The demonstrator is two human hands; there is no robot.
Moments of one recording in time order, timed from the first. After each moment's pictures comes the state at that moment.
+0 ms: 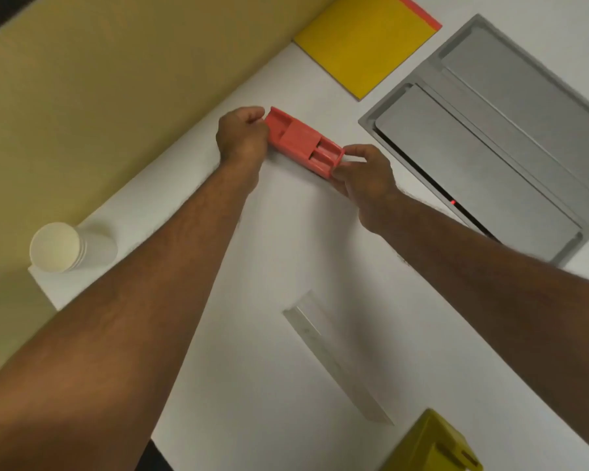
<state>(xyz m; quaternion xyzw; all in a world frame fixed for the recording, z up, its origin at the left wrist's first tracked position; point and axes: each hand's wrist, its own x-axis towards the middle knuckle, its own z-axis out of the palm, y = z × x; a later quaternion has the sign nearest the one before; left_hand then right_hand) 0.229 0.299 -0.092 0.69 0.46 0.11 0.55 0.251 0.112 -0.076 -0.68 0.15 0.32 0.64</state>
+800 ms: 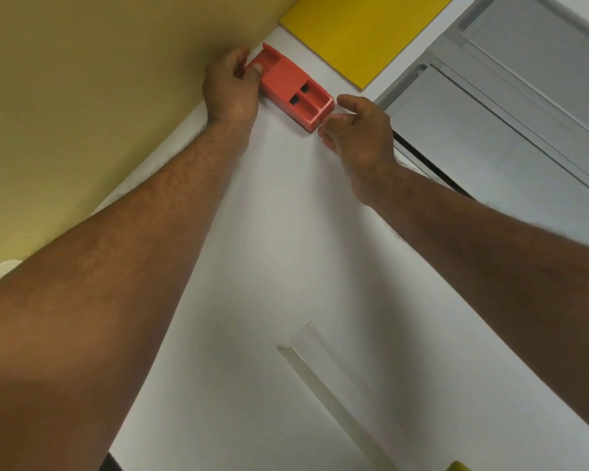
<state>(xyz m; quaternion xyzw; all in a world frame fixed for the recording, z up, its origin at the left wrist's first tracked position) 0.304 0.326 -0.115 0.76 0.38 0.14 0.50 0.311 0.145 -0.106 -0.74 0.07 0.26 0.61</state>
